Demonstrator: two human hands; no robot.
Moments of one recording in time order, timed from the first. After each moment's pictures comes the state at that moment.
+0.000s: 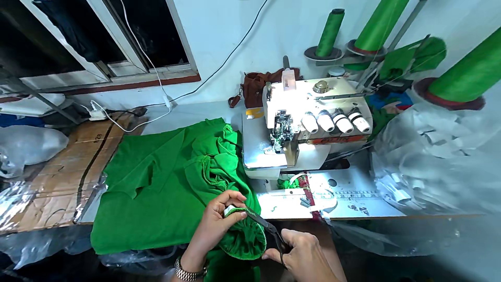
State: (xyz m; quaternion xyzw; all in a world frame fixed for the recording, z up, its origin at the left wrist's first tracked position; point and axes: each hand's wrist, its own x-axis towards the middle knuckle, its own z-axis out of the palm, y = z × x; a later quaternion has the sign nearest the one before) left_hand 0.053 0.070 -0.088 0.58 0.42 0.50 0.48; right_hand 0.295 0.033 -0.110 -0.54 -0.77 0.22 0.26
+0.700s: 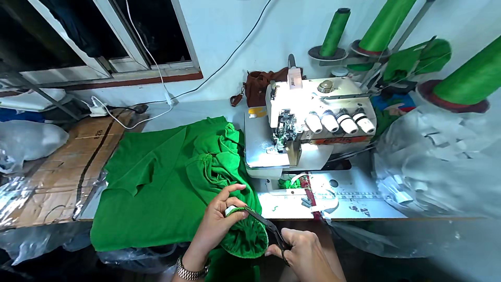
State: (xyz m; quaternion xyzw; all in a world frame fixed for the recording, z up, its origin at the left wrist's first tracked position) left_hand 0.056 0.069 -0.088 0.56 0.42 0.51 0.50; right_hand 0.294 0.037 -0.103 -0.53 -0.79 0.21 0.24
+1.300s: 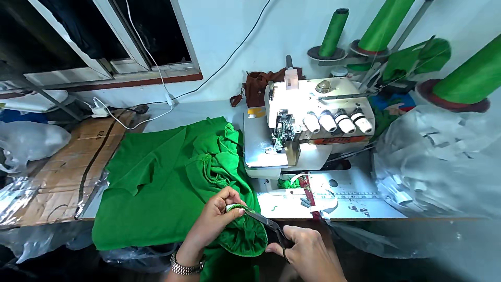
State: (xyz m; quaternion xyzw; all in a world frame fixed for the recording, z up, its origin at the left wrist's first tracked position) left_hand 0.046 0.074 -0.078 0.58 0.45 0.44 0.52; right_hand 0.301 0.042 -0.110 -0.52 -0.80 0.15 0.27
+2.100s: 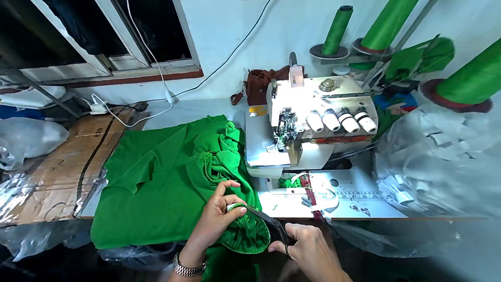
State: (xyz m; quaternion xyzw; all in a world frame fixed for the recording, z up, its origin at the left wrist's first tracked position) left_hand 0.051 0.070 -0.081 0.54 0.46 0.46 0.52; right_hand 0.305 0.048 -0.116 -0.51 -0.80 0.16 0.27
